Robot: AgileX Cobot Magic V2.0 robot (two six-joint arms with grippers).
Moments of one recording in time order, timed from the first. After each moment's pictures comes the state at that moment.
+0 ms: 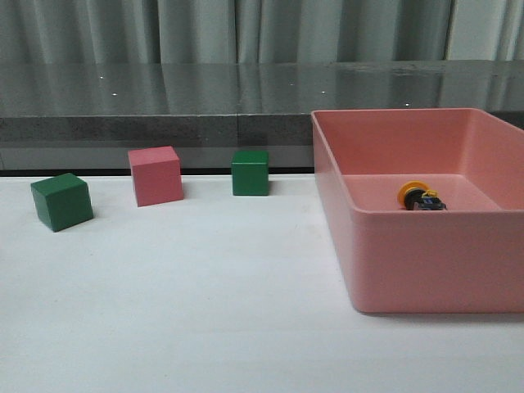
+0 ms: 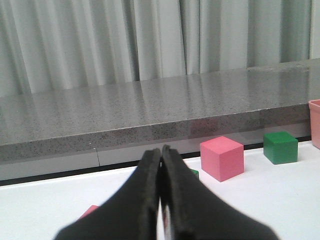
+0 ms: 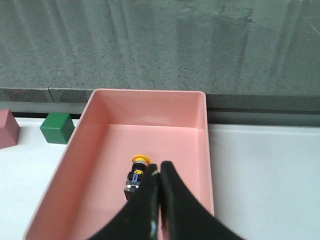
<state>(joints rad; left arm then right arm) -0.12 0.00 0.00 0.13 -0.01 -0.01 0.06 0.61 -0.76 0.07 0.53 -0.02</state>
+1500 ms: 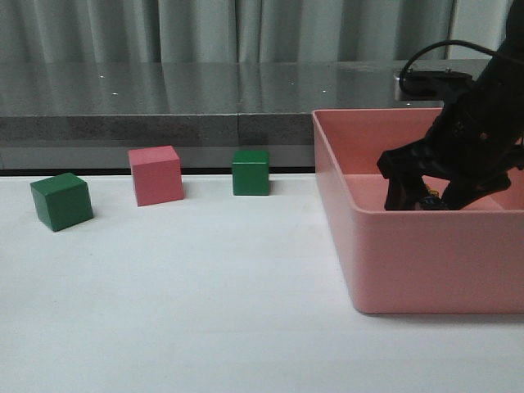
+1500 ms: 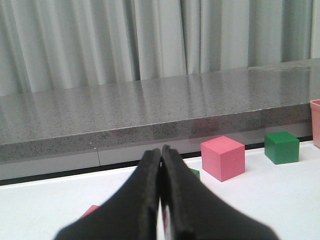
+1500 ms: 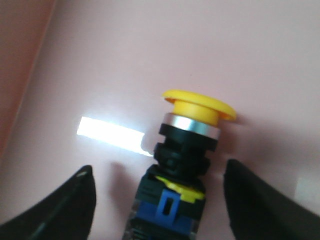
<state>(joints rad) -0.12 0.00 0.00 0.13 -0.01 -0.01 0.19 1.86 -1.08 0.23 0.31 -0.24</state>
